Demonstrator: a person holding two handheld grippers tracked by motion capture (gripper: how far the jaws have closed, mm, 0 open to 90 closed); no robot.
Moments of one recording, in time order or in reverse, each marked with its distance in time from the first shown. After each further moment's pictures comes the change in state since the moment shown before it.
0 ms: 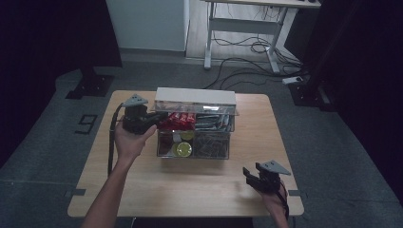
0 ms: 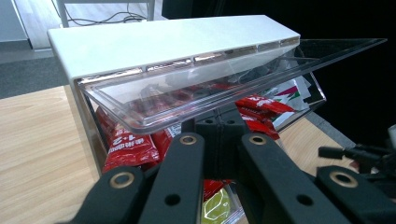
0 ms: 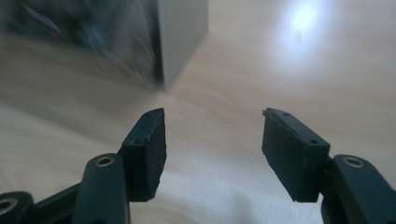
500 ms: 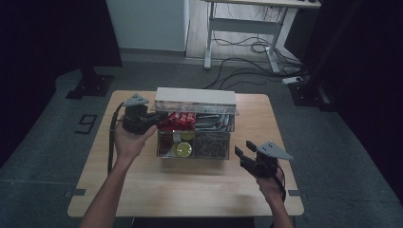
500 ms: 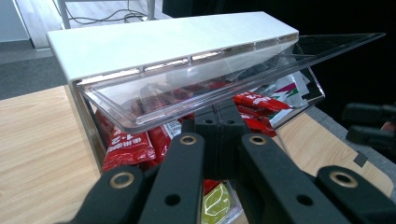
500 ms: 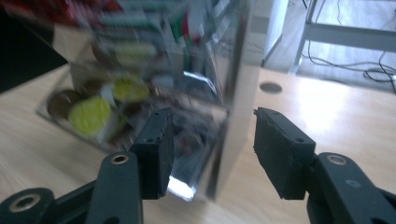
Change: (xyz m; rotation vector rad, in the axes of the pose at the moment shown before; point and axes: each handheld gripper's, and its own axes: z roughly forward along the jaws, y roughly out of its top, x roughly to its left) left arm -0.003 0.003 -0.003 0.015 0.008 0.014; right arm 0.038 0.088 -0.031 -0.203 0.106 -0.074
